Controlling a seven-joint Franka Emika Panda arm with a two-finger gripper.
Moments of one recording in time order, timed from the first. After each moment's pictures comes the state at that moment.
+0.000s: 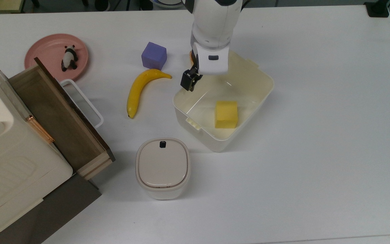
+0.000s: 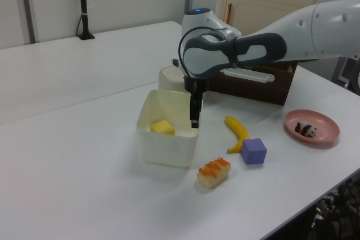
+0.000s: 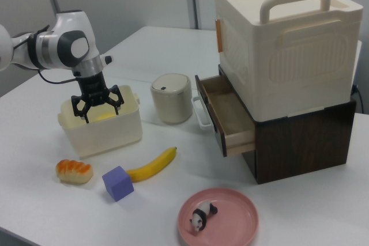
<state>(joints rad) 0.18 0.24 0.04 -1.79 -0.09 1.95 -0.60</state>
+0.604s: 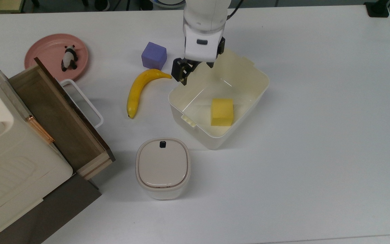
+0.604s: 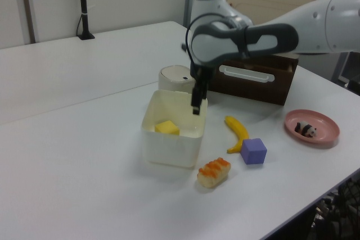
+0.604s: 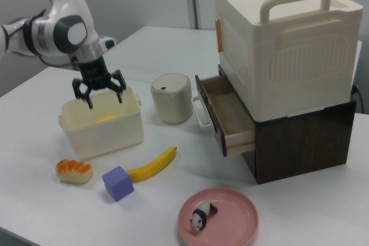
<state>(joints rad) 0.17 0.19 0.03 -1.76 -0.08 1.96 -0.43</state>
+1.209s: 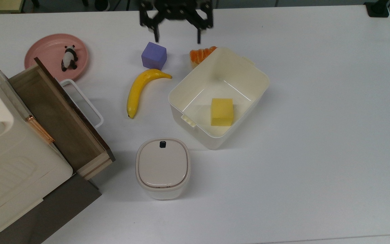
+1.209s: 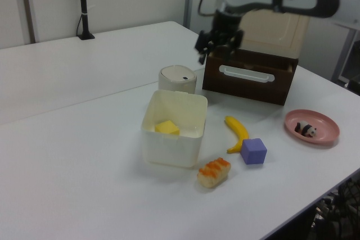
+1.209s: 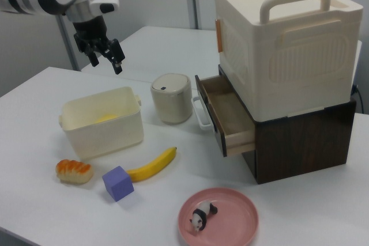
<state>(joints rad) 0.03 0.02 0.05 -1.66 0.01 1.85 0.17</state>
